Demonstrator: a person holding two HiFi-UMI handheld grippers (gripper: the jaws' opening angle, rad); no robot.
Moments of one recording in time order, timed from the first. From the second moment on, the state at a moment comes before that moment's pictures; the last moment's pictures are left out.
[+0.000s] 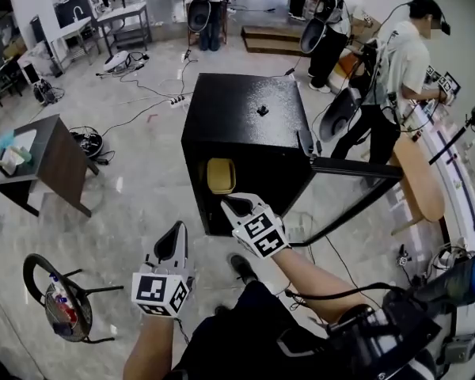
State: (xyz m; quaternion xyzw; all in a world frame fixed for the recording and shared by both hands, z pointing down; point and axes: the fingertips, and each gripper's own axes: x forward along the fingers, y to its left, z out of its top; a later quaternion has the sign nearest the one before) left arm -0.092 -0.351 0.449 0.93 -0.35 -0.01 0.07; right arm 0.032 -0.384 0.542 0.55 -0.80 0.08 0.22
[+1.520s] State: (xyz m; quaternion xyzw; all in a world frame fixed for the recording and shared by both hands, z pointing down) left arm -0.037 -0.284 0.347 0.94 -0.34 -0.06 0.04; right arm 0.112 -0.230 0.349 0.62 -0.78 -0.02 0.07
